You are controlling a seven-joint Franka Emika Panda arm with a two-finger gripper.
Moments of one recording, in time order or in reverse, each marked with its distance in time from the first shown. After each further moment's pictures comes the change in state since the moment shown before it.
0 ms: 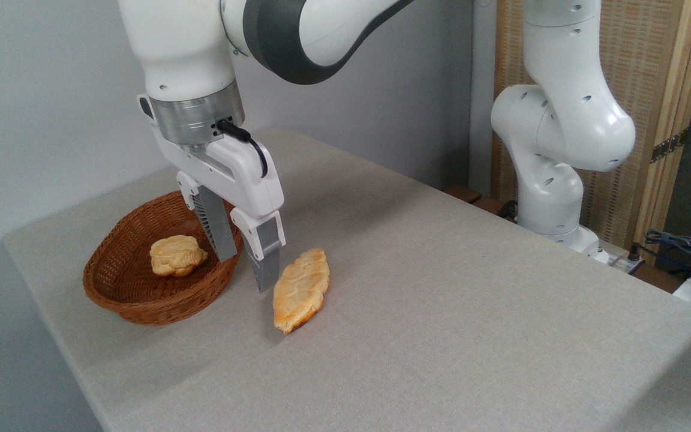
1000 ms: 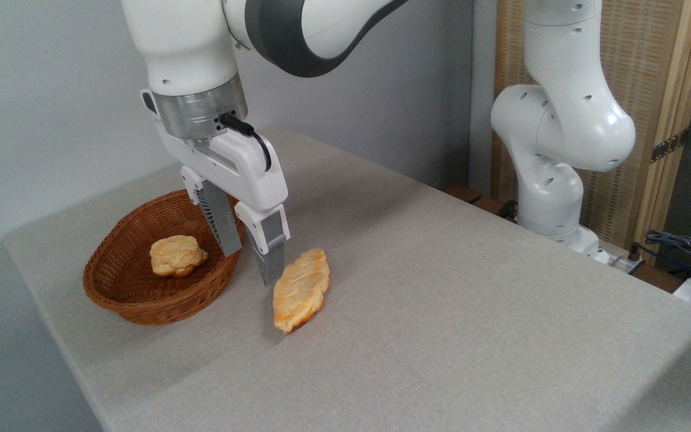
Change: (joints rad) arm 0.000 -0.011 0.000 0.000 -0.001 -0.028 0.000
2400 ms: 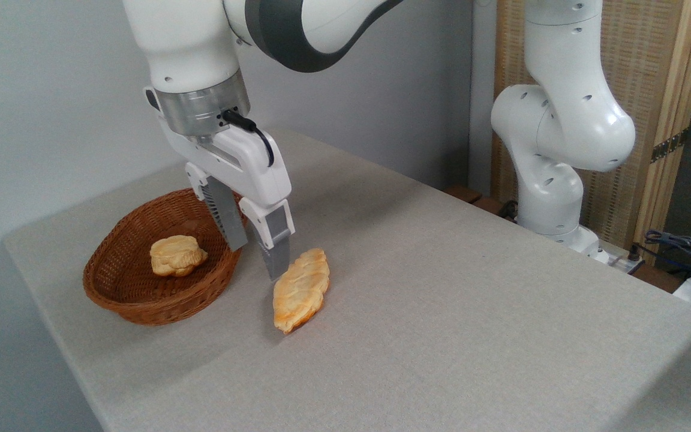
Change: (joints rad) arm -0.002 -0.007 -0.003 0.000 0.000 -0.047 0.000
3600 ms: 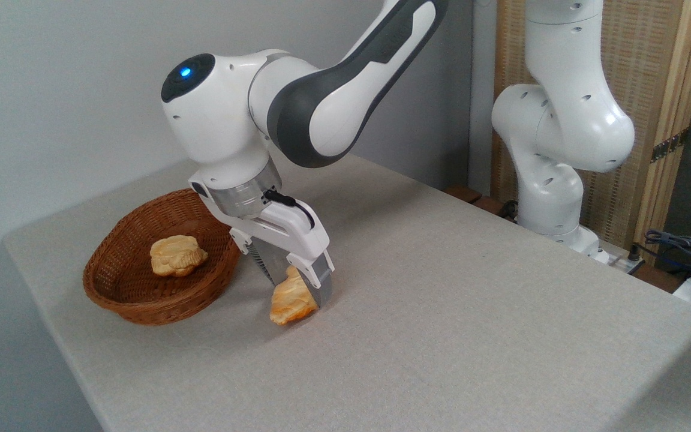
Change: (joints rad) arm -0.030 -0.010 -0.051 -0.327 -0.007 0.173 -0.203
